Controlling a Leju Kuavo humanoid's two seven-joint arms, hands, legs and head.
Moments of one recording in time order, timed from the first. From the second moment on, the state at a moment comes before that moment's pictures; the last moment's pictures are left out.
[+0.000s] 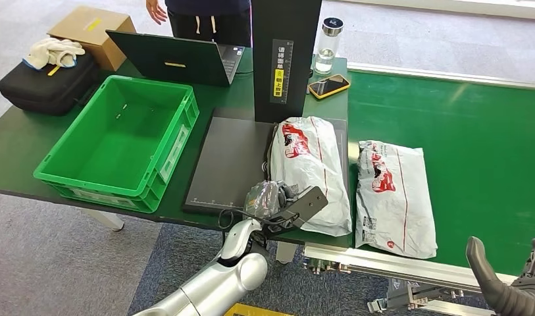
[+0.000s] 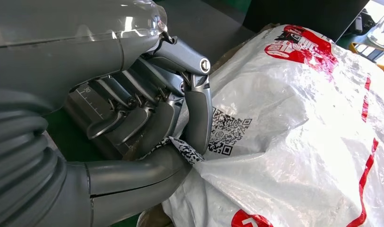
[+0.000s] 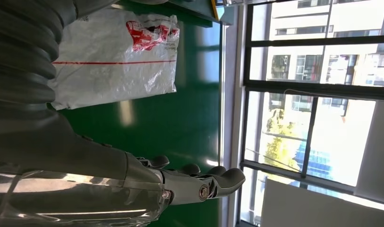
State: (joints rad) left arm -0.46 -0.32 -0.81 -0.50 -0.81 0.35 0.02; right arm 0.30 0.18 -0.46 -1.94 0.25 -0.22 -0.48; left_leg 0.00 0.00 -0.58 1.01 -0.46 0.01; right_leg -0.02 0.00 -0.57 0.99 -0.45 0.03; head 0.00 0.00
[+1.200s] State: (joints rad) left arm -0.31 -0.20 -0.63 -1.21 -0.78 0.46 -0.02; right arm 0.30 0.25 -0.56 -2.01 0.25 -0.16 -0.48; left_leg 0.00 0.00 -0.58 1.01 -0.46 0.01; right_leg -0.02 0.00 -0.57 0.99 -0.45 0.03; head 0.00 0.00
